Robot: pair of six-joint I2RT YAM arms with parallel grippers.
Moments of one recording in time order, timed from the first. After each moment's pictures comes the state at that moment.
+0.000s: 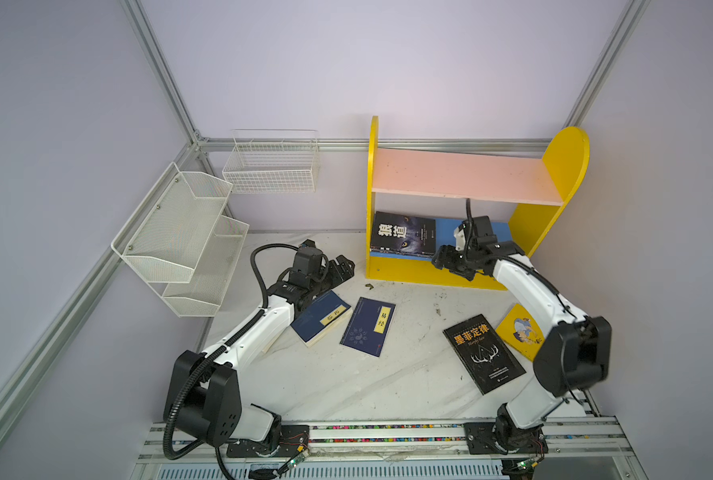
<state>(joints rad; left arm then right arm) -0.36 1.44 1.07 -0.26 0.13 -0.77 0.26 1.56 1.39 -0.66 -0.18 0.53</state>
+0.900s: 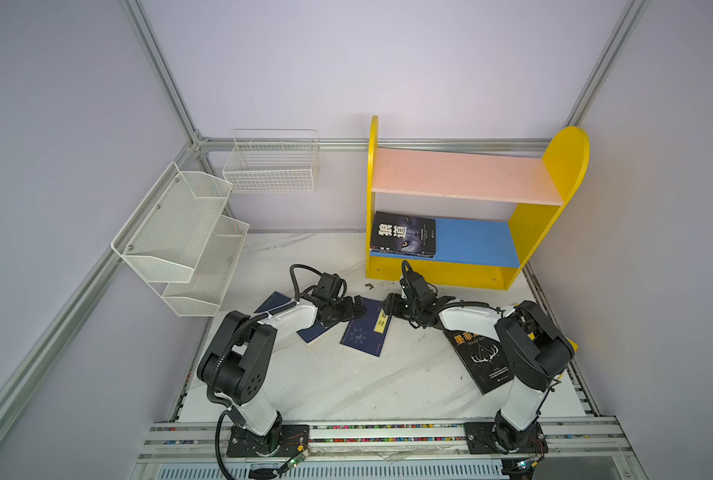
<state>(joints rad) -0.44 1.69 0.95 -0.24 0.22 -0.63 0.64 1.80 1.00 -0.01 -0.07 0.78</state>
